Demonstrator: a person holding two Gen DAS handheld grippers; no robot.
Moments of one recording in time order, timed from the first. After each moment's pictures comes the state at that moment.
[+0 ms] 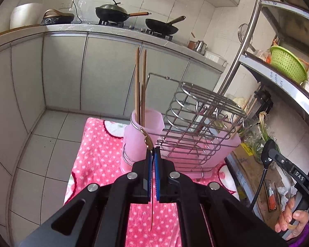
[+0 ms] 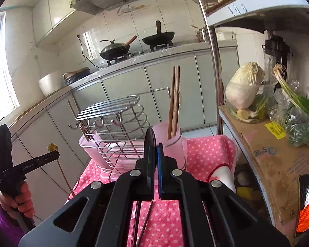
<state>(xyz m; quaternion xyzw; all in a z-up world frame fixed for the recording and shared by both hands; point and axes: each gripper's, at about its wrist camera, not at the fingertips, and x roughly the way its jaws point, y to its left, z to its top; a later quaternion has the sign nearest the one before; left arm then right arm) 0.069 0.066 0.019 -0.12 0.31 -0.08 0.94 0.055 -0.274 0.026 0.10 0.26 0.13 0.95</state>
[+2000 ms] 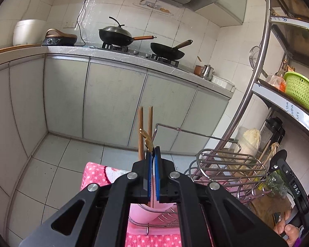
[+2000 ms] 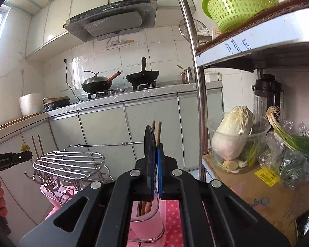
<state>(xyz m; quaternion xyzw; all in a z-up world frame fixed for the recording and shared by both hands) 0.159 0.073 0.040 -0.13 0.24 -0.05 0.96 0.127 -0.273 0.025 0.07 0.13 0.05 0.99</state>
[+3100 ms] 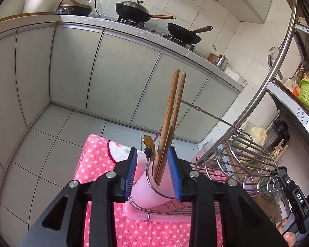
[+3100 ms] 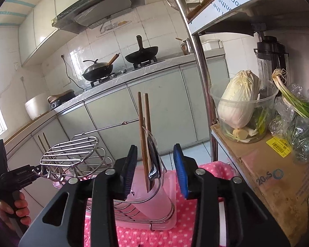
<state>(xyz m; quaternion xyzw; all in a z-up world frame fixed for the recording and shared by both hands) 0.172 0.095 0.009 -0.19 0.30 -0.04 0.93 0.140 -0.296 0.013 0.14 0.21 0.08 0.96</state>
